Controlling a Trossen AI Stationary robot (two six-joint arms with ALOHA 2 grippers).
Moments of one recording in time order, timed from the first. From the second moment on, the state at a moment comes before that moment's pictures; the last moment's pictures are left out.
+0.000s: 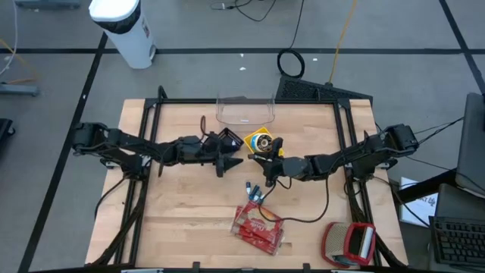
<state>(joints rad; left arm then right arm) 0.02 1.43 0.61 0.66 -0.05 -0.53 0.18 1.52 0.73 0.47 0.60 -0.60</state>
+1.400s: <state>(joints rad) 0.08 1.64 0.84 0.59 0.07 -0.46 0.20 1.52 0.73 0.53 0.61 -0.60</state>
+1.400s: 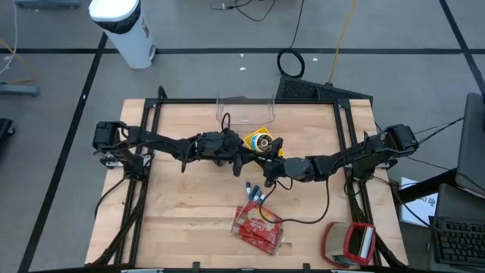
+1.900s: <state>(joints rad) 0.19 1.49 0.82 0.33 0.00 -0.30 0.21 1.51 0.73 0.57 0.59 -0.26</state>
